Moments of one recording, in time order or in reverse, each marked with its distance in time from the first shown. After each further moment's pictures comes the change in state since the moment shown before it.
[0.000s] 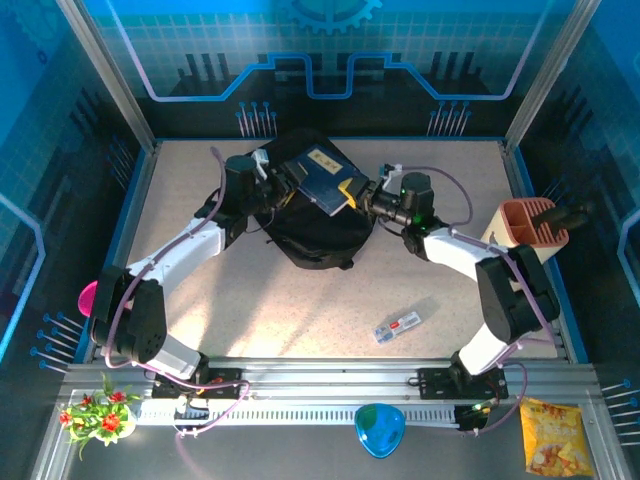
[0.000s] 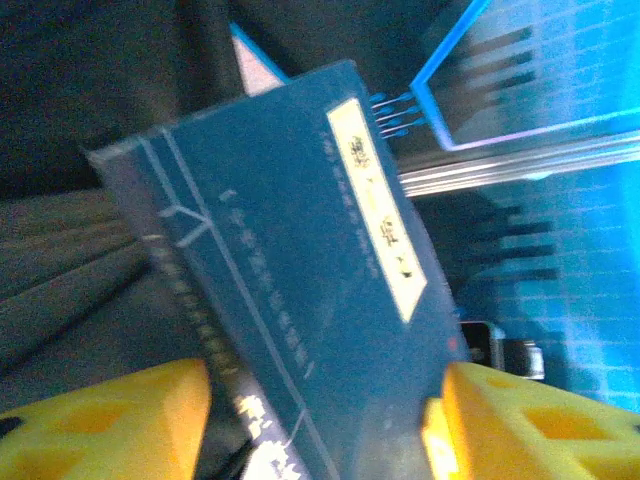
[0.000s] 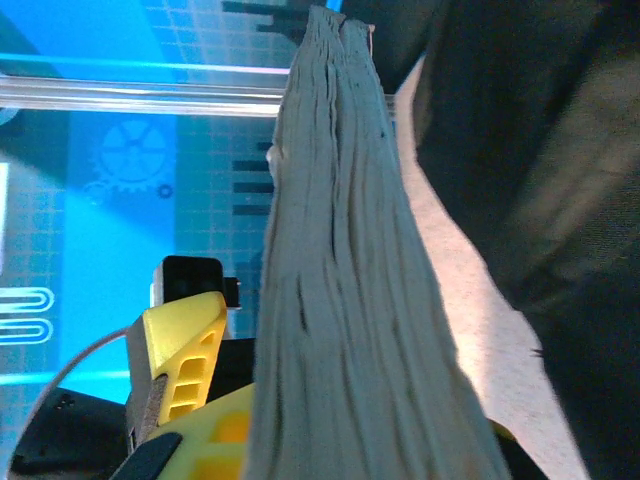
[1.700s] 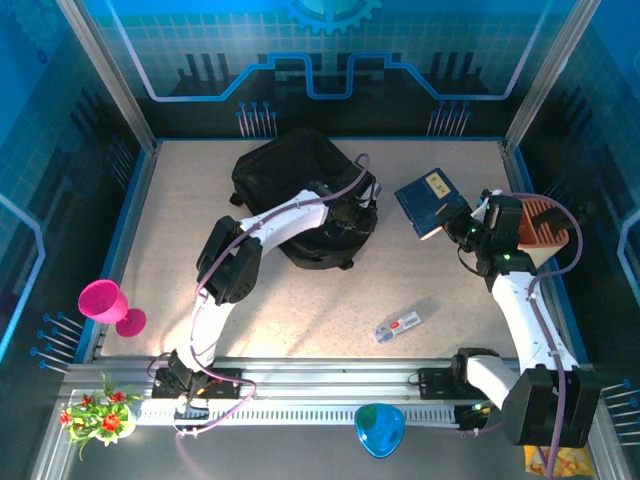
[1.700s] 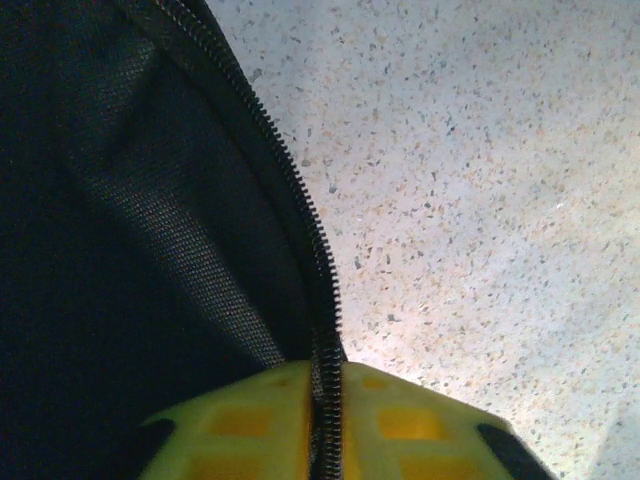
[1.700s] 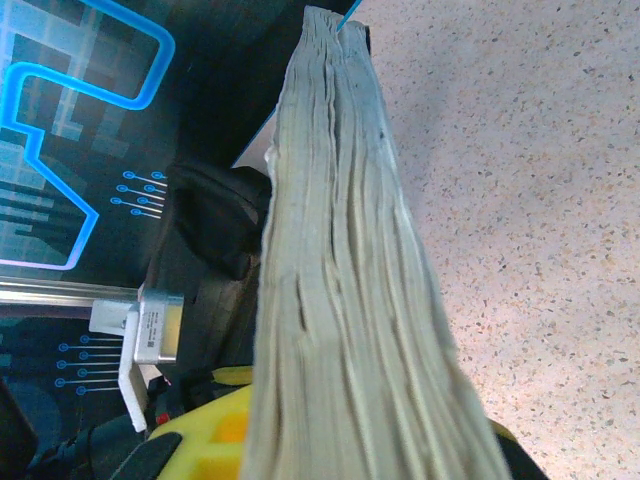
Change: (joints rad) left arm -0.364 0.689 0.794 -0.688 -0.174 0.679; right arm -0.439 -0.576 -0.138 -0.824 0.222 -0.558
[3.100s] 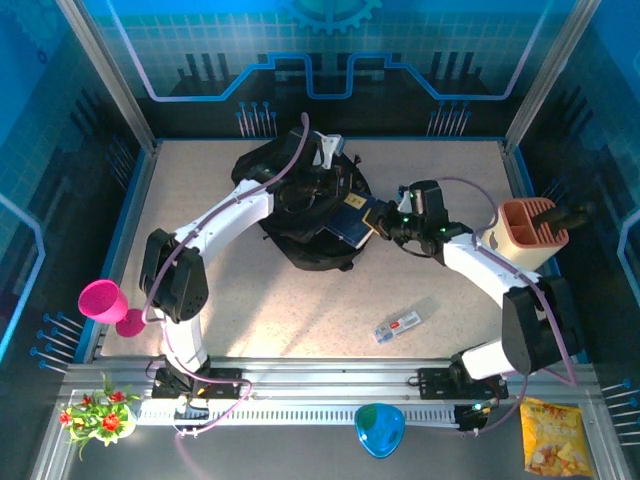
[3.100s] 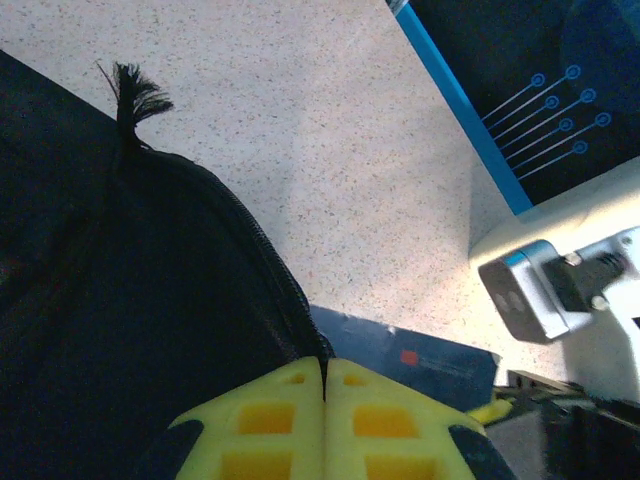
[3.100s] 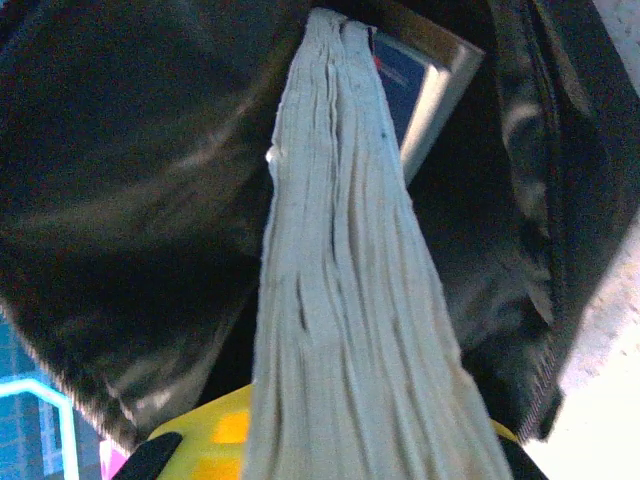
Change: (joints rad) left arm 0.168 -0.348 -0.222 0.253 0.177 -0.025; right arm 0.409 0.423 0.144 0.188 -0.089 0.182
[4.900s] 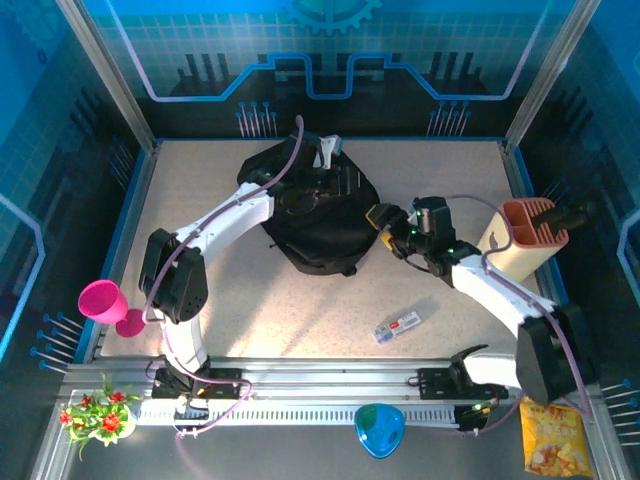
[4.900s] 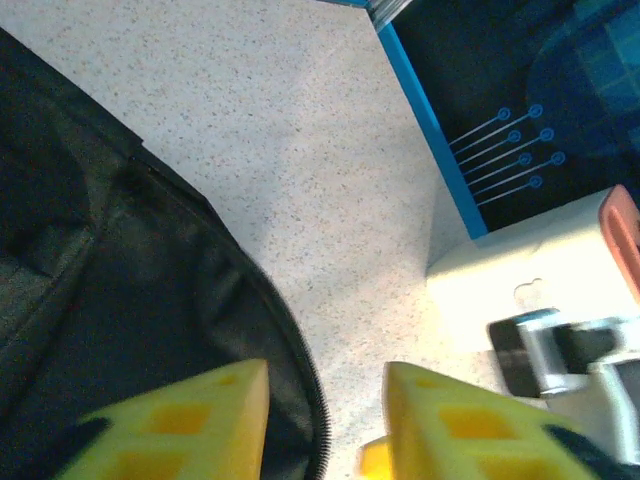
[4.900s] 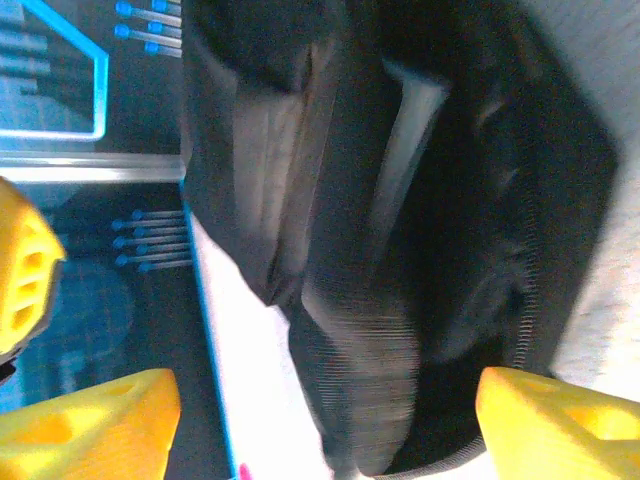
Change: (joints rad) left arm 0.002 -0.001 -0.047 0.080 0.033 -0.159; right arm 0.019 -0.214 -0.166 0.011 0.185 0.134
